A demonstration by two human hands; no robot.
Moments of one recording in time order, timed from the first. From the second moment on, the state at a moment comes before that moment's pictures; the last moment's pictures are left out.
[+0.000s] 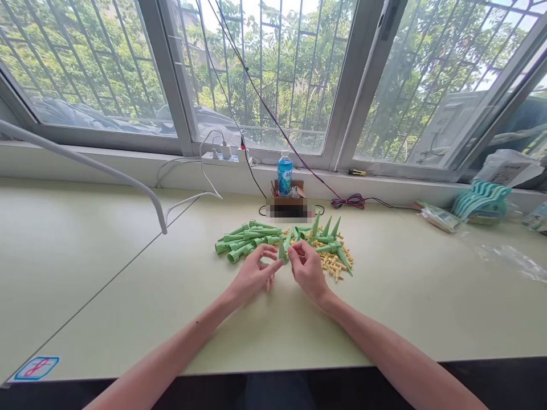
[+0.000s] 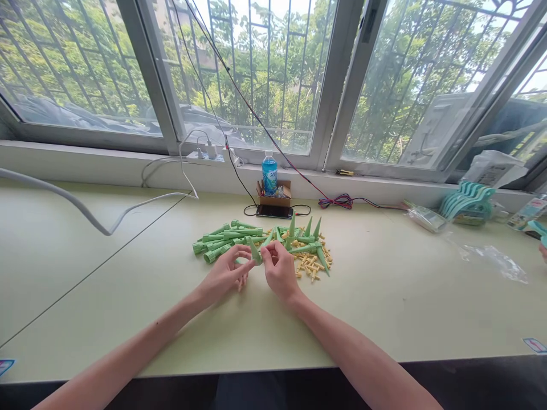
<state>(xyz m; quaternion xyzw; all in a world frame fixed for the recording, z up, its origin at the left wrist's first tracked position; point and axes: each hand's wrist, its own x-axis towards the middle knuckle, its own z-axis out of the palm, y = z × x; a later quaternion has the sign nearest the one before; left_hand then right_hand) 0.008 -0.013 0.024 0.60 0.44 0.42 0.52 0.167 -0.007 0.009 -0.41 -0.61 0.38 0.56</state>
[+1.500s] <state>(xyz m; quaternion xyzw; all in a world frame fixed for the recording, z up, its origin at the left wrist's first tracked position) 0.002 -0.015 0.018 0.75 0.40 0.48 0.23 0.169 -0.007 0.014 -0.30 -0.59 0.52 0.55</state>
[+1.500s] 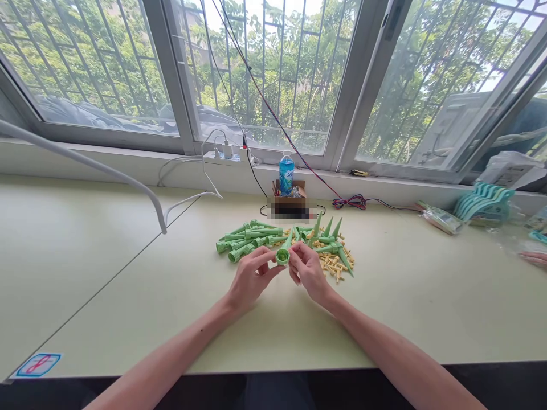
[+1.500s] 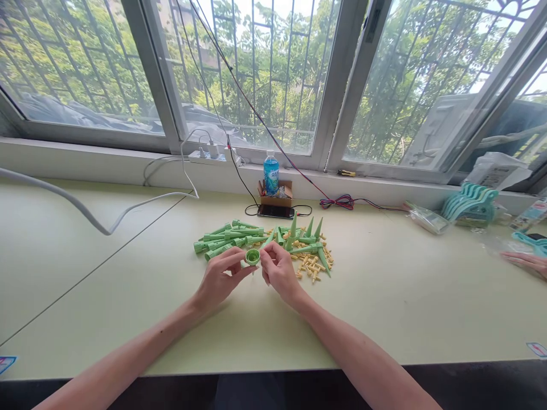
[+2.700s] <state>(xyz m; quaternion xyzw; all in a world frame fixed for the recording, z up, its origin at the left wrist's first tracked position) 0.002 -0.012 0.026 0.58 0.37 0.36 0.63 0.167 -0.009 0.008 -0.33 -0.64 0.43 0.55</state>
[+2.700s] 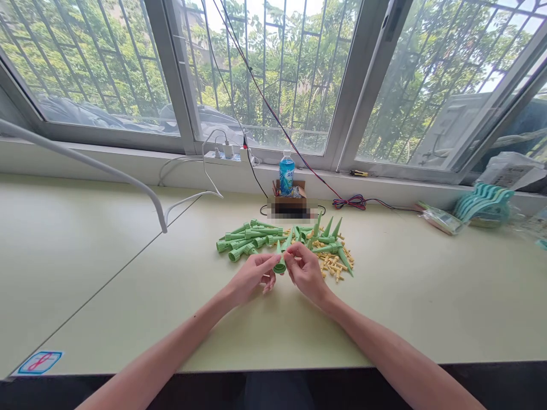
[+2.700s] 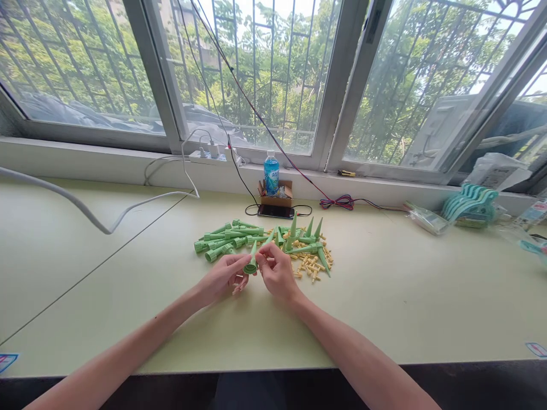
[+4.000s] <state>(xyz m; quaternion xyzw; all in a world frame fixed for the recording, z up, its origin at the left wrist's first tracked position) 0.004 -0.011 0.018 0.73 0.43 0.48 0.24 0.167 -0.009 0.014 -0.37 -0.61 0.45 0.54</state>
